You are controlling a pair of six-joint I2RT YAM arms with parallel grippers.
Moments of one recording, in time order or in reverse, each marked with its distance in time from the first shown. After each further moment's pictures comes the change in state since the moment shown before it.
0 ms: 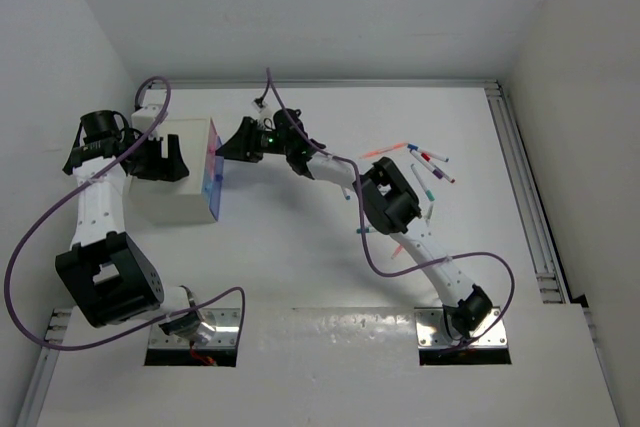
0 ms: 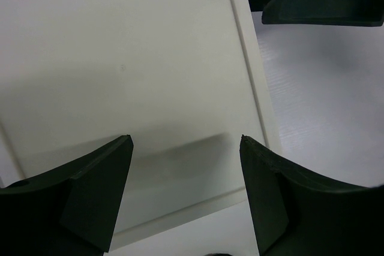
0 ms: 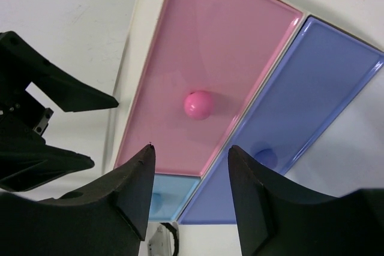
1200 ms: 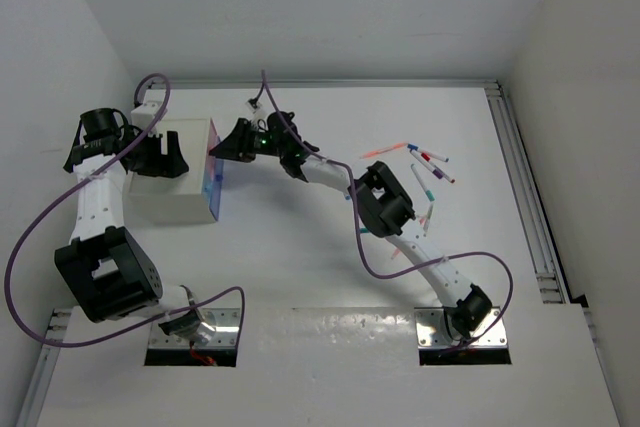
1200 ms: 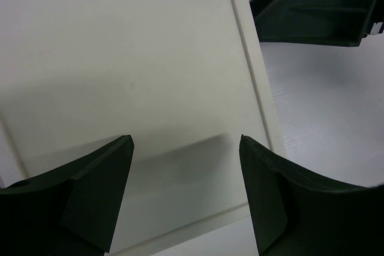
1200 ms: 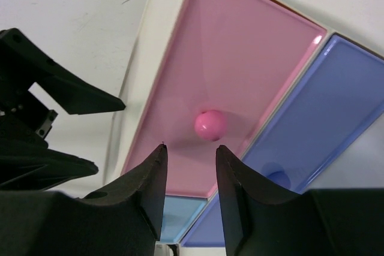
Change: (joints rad) left arm 0.000 0.032 0.006 0.047 0.010 0.000; right arm 0.023 0.060 0.093 0.021 0.040 0.019
